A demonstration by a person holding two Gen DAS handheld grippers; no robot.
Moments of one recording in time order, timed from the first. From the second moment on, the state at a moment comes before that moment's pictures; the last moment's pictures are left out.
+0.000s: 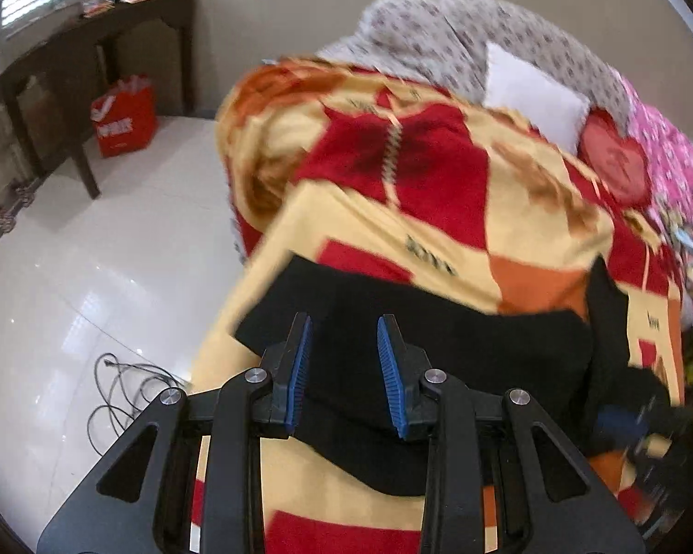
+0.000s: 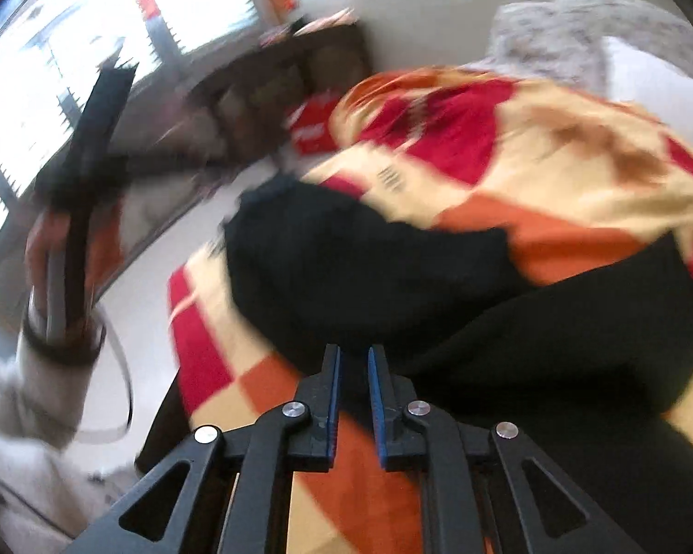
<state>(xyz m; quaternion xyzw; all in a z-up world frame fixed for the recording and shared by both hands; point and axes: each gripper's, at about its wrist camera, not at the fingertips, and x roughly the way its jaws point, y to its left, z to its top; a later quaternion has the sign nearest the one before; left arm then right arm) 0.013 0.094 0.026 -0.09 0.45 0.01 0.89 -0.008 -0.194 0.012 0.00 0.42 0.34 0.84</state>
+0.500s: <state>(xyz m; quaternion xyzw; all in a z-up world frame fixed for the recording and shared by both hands) 0.028 0.048 -0.033 -0.04 0.49 0.01 0.87 0.082 -0.240 -0.001 0.03 0.46 0.10 0.88</state>
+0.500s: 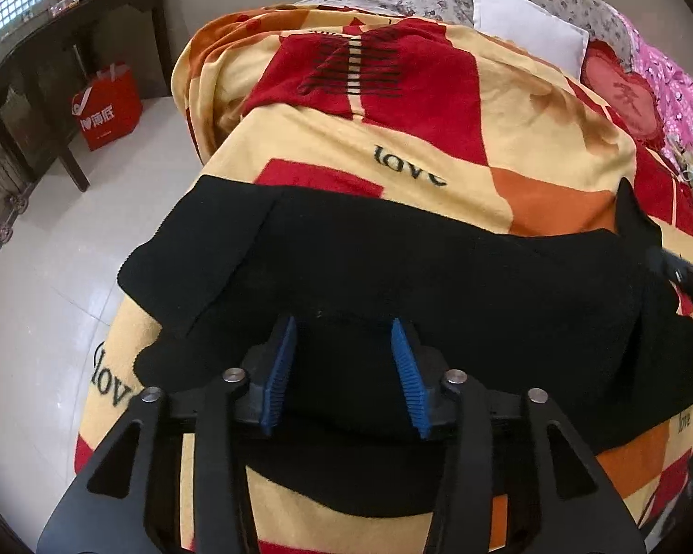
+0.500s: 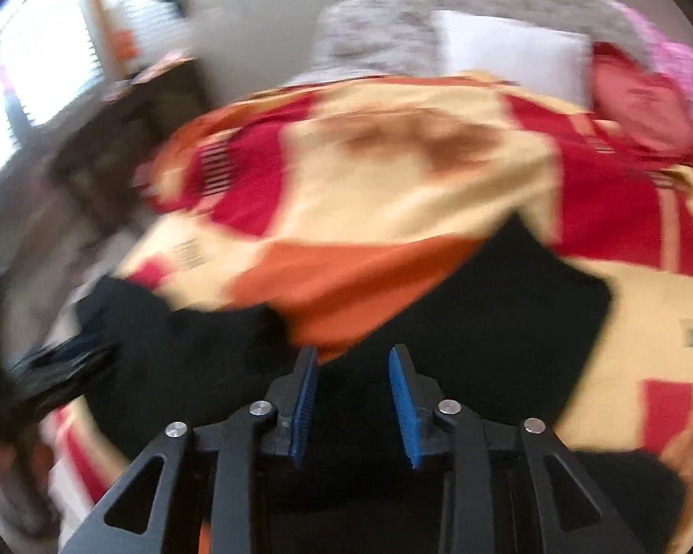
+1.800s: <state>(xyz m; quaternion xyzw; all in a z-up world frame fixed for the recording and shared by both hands) 0.012 0.043 -0.010 -0.08 0.48 -0.02 0.87 -0.012 -0.373 -0.013 0.16 0.49 0.08 0.86</state>
